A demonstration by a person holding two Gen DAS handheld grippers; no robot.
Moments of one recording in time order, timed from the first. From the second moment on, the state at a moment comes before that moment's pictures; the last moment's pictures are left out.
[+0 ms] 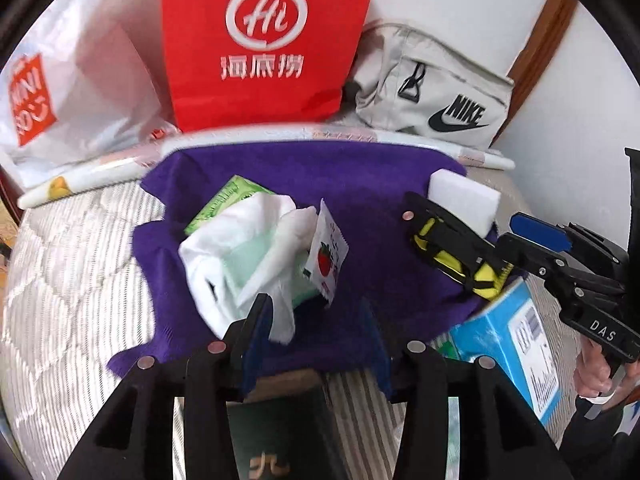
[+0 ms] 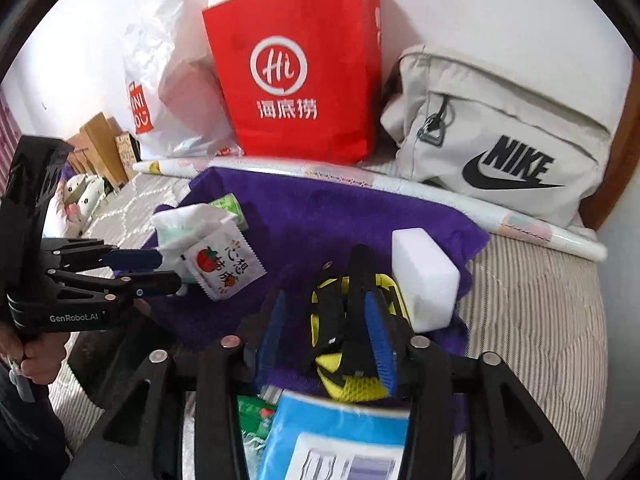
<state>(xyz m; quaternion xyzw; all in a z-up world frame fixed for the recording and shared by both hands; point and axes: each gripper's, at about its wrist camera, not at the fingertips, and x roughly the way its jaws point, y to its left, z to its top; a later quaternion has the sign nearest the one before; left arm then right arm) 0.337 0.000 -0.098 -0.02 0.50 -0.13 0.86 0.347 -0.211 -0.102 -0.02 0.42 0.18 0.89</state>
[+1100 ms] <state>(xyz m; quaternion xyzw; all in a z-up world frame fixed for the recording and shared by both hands) 0.197 -0.085 -0.128 0.03 0.49 -0.14 0.86 0.161 -0.309 -0.116 0.03 0.37 0.12 0.92</state>
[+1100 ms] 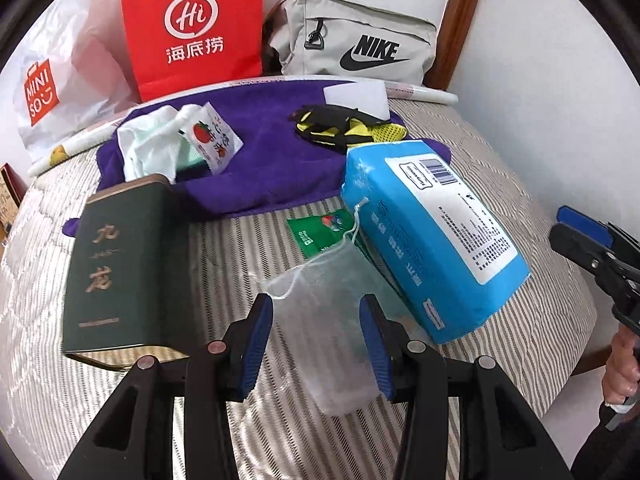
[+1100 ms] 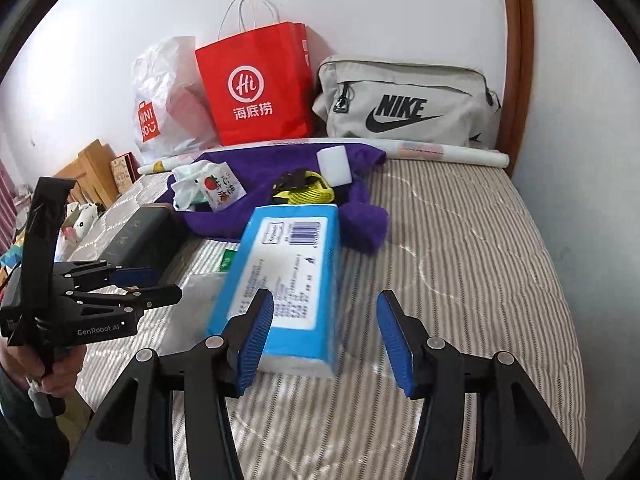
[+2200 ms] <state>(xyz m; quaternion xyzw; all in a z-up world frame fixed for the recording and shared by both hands) 0.187 -0.093 -0.158 0.06 0.49 -0.20 0.84 0.145 -0.306 -0.142 0.04 0.39 0.13 0.91</state>
